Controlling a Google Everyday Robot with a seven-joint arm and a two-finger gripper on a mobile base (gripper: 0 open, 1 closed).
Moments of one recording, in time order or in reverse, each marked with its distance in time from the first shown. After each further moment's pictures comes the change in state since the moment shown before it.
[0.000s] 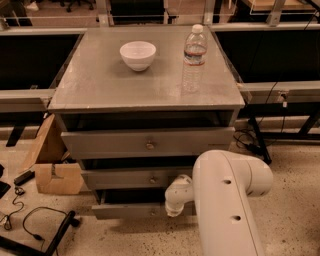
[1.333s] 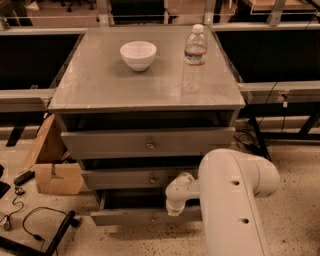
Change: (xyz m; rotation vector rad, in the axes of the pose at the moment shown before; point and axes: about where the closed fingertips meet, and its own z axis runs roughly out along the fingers) arm -0.001 0.003 -0.018 -0.025 -0.008 0.004
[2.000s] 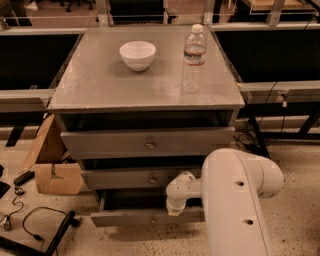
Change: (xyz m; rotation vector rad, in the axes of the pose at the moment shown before) arm 0.000 0.004 -0.007 -0.015 -0.005 0.001
